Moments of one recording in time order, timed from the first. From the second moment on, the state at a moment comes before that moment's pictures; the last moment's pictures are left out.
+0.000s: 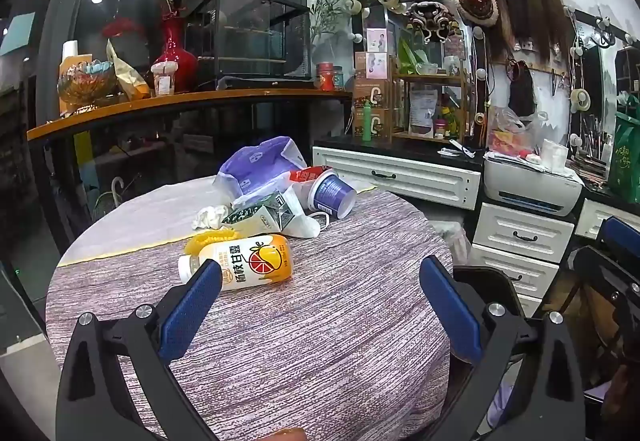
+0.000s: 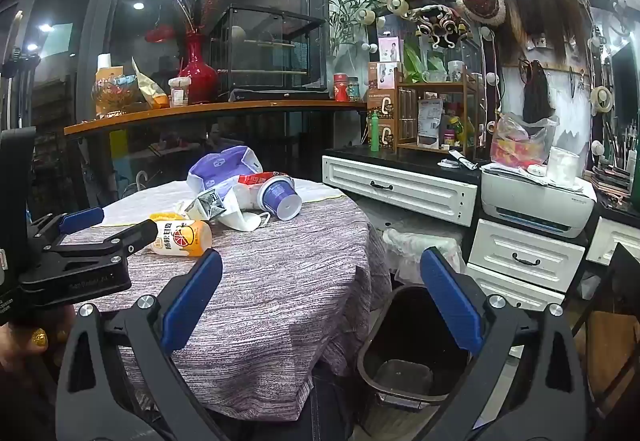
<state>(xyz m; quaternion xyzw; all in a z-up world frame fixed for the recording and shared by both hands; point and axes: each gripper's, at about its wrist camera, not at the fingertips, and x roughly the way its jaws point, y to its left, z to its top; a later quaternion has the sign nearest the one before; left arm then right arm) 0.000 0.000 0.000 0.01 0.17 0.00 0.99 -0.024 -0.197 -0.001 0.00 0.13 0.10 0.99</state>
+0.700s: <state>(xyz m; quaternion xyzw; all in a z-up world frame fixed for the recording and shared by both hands) 0.002 0.005 -0.005 0.01 0.17 0.00 0.99 -0.024 -0.197 -0.002 0.00 0.13 0.10 0.99</state>
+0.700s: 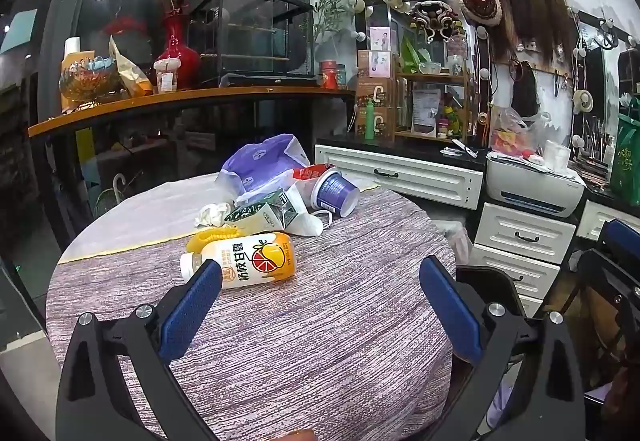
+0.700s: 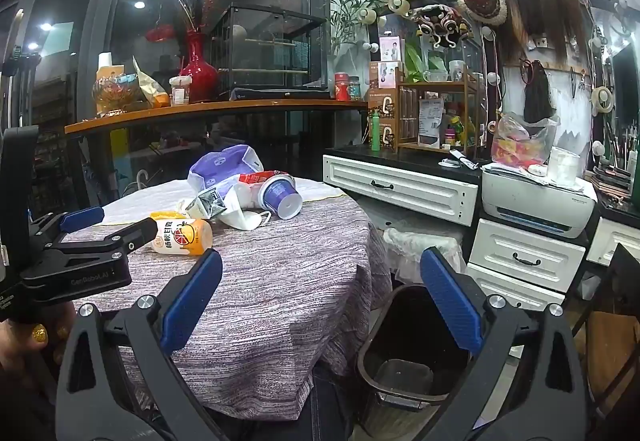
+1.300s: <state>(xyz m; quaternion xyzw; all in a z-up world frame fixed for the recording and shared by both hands) 0.004 0.011 -0.007 0.01 0.17 0.00 0.98 -0.024 -0.196 -0.002 0.00 0.13 0.10 0.99</state>
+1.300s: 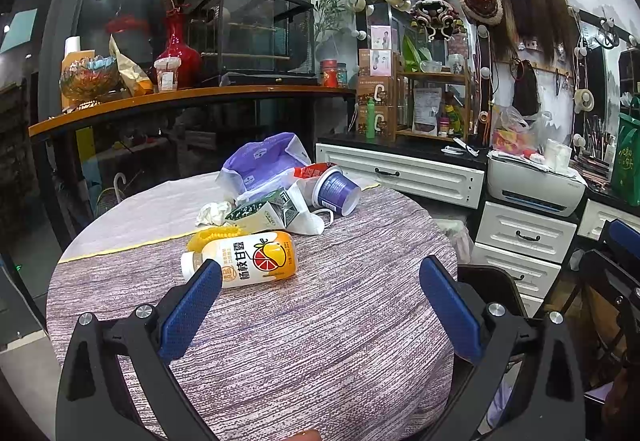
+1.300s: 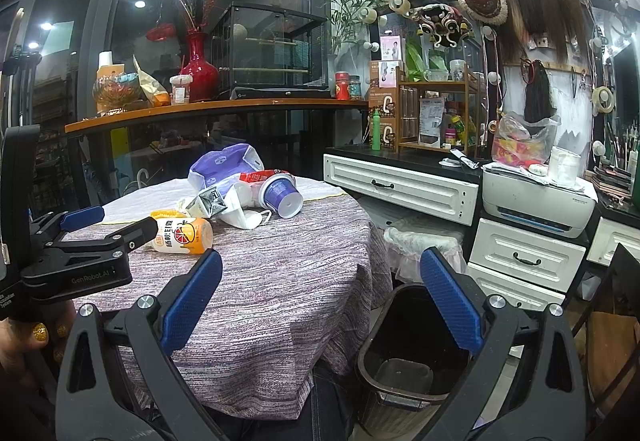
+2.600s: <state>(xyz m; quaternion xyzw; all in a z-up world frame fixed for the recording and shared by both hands) 0.004 0.011 -0.006 0.01 0.17 0.00 0.98 -0.023 -0.196 -0.003 0.00 0.13 0.10 0.99</state>
